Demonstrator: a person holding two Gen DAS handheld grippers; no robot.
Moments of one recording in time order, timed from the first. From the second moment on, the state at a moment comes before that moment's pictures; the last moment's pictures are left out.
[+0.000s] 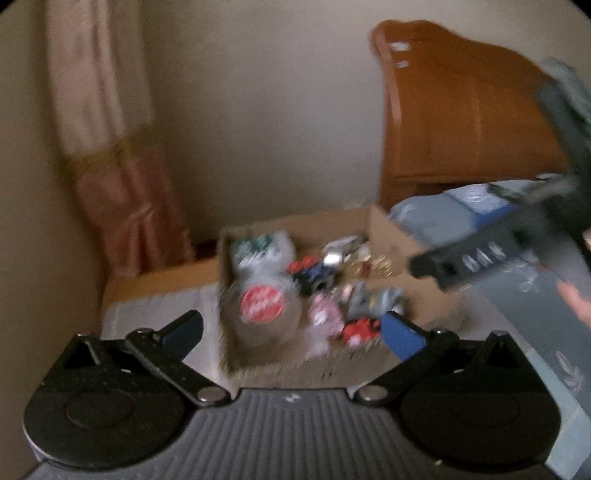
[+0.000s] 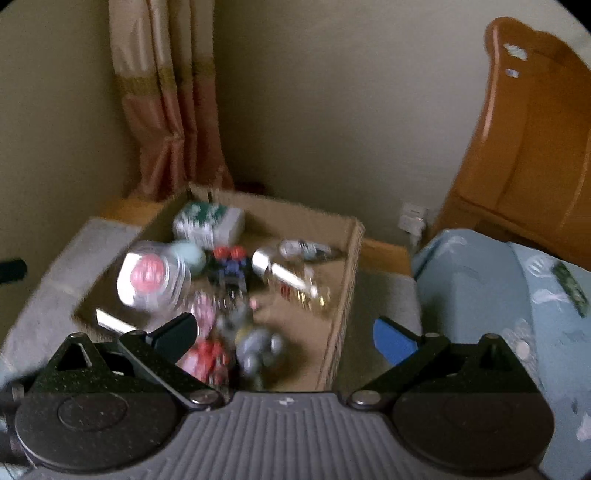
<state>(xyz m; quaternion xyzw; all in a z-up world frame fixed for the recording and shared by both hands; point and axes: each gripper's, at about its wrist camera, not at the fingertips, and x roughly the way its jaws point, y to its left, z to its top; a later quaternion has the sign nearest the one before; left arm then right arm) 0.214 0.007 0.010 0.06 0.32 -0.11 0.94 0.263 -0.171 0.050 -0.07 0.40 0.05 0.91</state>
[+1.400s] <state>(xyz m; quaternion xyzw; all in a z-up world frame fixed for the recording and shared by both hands) 0.132 0.004 0.010 0.04 0.36 -0.01 0.93 0.119 -0.153 0.034 0.01 0.39 -0.03 0.92</state>
